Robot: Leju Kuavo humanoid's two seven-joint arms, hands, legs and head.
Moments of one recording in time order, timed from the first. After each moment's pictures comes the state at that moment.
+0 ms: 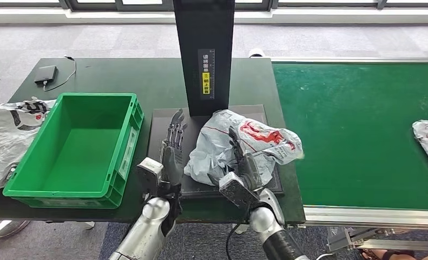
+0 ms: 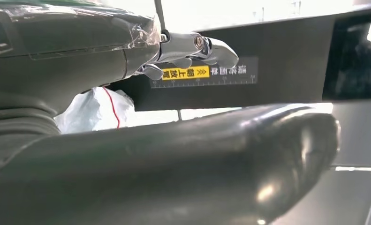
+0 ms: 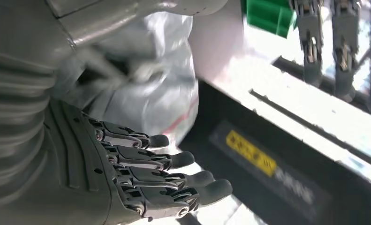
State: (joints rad) left arm -0.30 -0.31 -0.29 -0.95 0.02 0.04 -0.70; right arm -0.27 0.17 0.38 -0.91 0.40 -0.27 -0.70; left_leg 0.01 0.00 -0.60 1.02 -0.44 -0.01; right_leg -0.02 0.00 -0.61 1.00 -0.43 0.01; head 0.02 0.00
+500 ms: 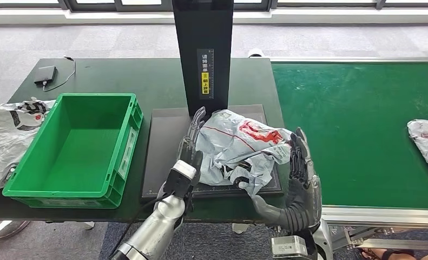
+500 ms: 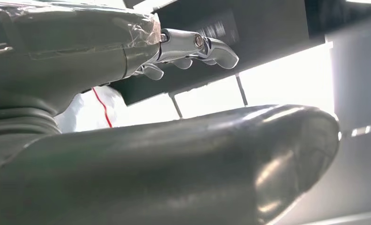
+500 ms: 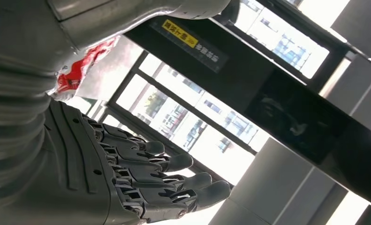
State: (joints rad) left arm -0.39 -0.33 -0.39 -0.83 -0.15 0.16 -0.69; right arm 0.06 -0.03 0.41 -1.65 0.41 -0.41 -0.70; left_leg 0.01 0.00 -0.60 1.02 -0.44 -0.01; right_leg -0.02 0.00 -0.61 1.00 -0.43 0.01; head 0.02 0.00
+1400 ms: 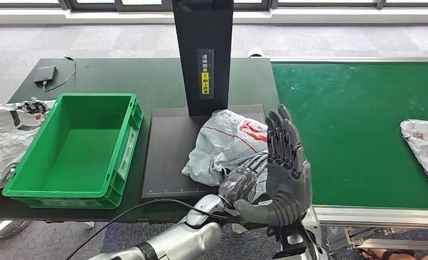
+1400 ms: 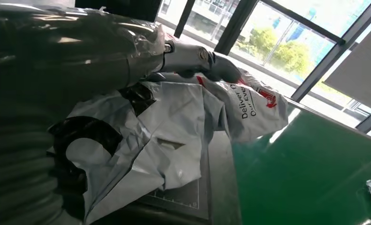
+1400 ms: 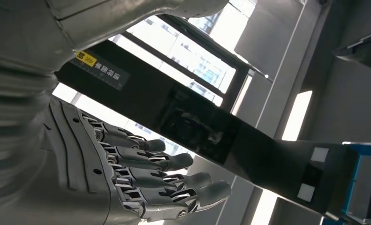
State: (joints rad) left arm -0.57 -0.37 -1.02 -0.48 -0.38 0.38 -0.16; right arm -0.19 -0.12 0.69 -1.70 0.23 -0.49 -0.70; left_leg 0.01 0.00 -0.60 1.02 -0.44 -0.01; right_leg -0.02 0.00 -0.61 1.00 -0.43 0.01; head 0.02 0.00
